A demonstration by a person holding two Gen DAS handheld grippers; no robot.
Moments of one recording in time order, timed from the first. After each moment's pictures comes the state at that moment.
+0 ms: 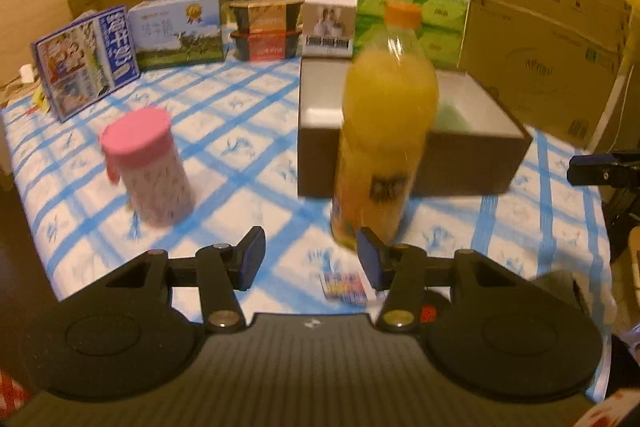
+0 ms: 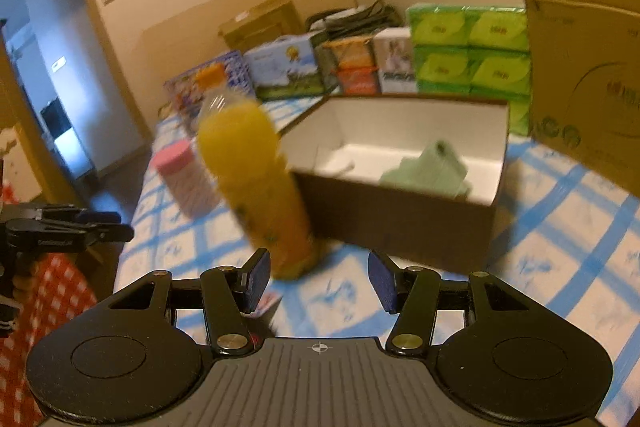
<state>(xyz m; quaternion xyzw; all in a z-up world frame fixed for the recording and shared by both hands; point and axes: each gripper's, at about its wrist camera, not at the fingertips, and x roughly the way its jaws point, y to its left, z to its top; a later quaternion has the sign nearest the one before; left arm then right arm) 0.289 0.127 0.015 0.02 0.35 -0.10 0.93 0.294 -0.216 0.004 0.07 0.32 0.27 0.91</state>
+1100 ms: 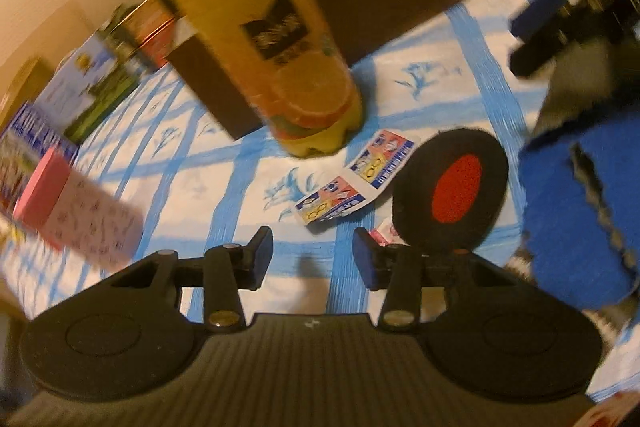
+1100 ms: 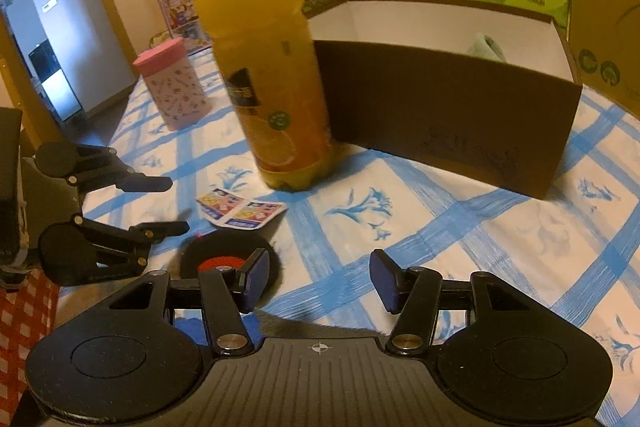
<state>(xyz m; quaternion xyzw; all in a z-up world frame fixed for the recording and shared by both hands) 0.295 0.066 -0.117 0.31 0.35 -0.18 0.87 0.308 -0.158 -0.094 0.02 0.39 0.26 0.88</state>
